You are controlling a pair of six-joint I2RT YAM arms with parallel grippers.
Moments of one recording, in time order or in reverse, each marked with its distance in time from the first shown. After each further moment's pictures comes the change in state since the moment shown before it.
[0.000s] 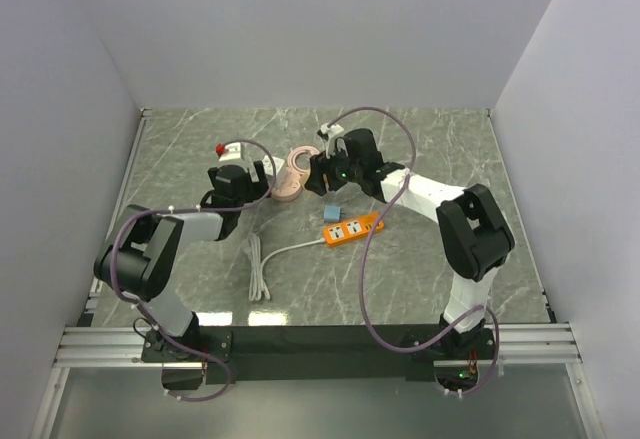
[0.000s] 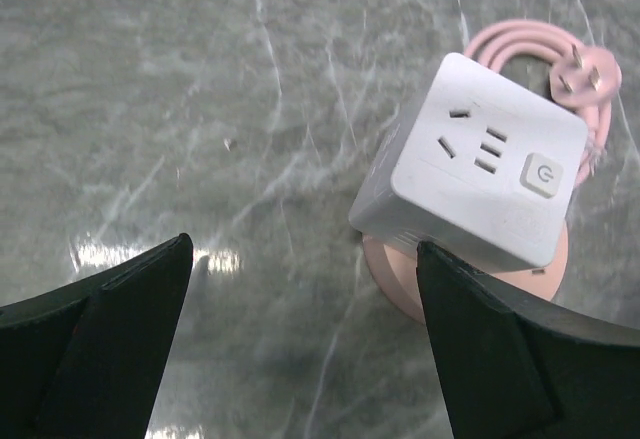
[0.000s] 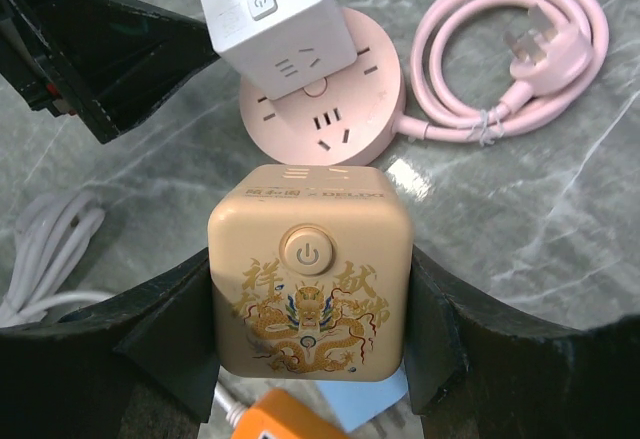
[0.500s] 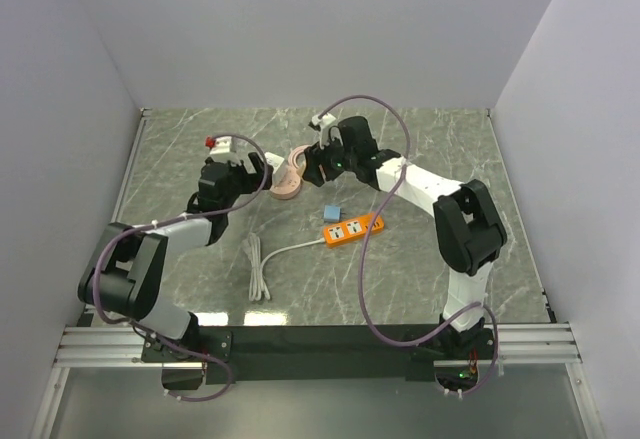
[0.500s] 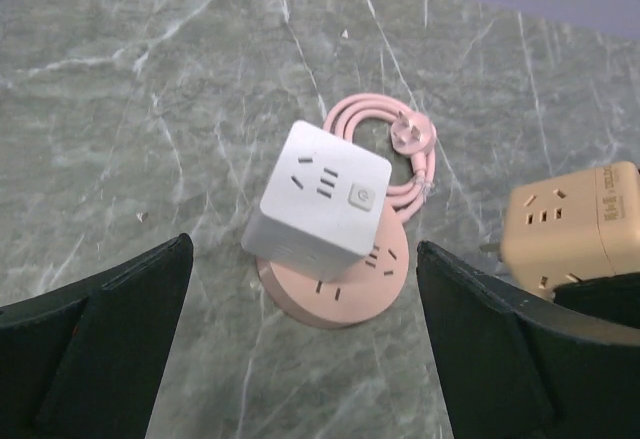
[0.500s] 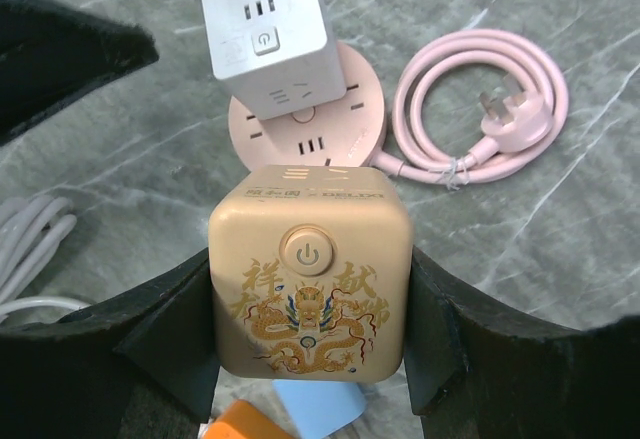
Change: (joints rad) left arm 0.048 -0.129 -0.039 0.122 0.224 -0.034; right arm 0.006 0.063 0.162 -0.112 0.007 -0.113
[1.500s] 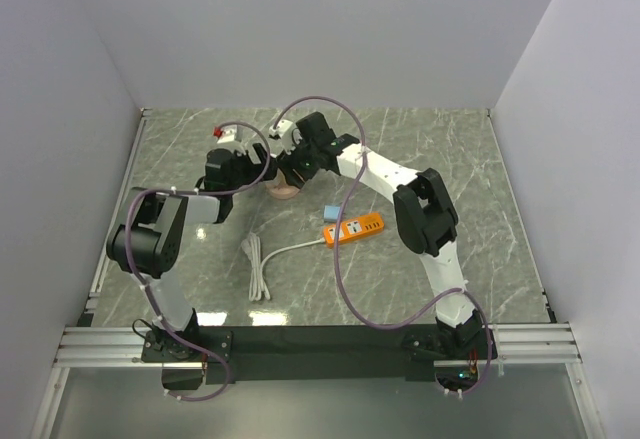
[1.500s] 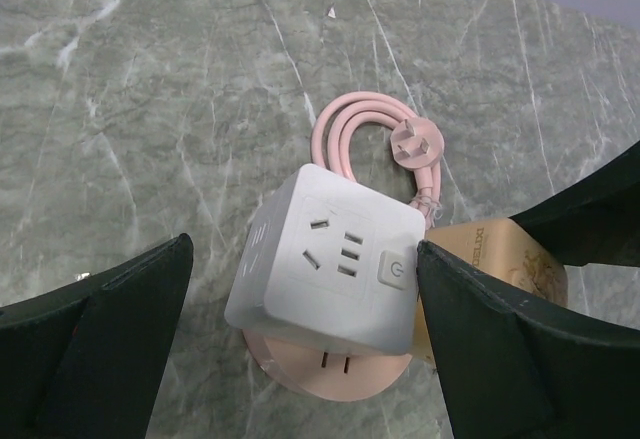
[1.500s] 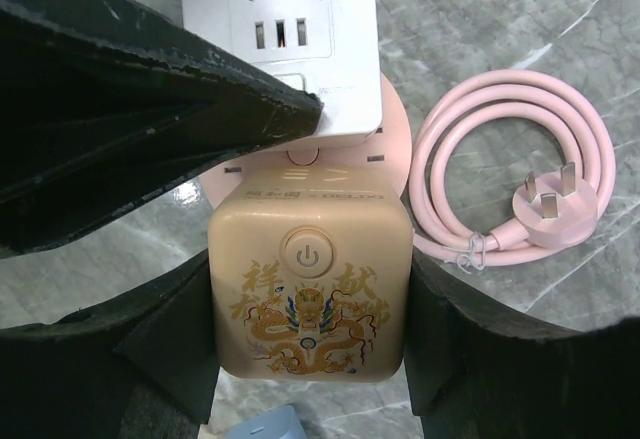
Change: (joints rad) left arm 0.071 0.289 0.178 0.064 0.192 -0.070; right arm 0.103 0.329 0.478 -0.375 0.124 -0.259
